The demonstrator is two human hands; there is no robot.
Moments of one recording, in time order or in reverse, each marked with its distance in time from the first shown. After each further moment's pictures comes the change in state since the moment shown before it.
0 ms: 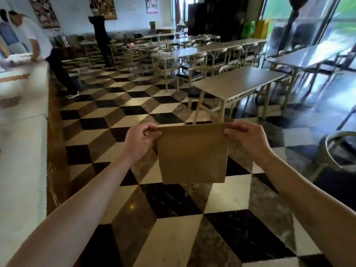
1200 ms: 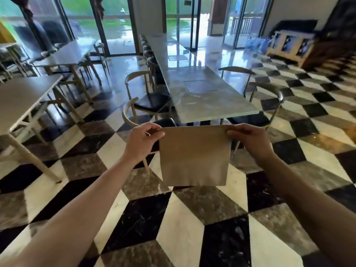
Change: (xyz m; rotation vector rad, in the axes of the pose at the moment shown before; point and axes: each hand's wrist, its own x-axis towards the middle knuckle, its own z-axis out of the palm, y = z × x) left_hand -0.087 0.324 0.375 -0.571 -0.807 0.627; right_hand -0.372 -0.018 -0.319 -0.266 1.130 0.343
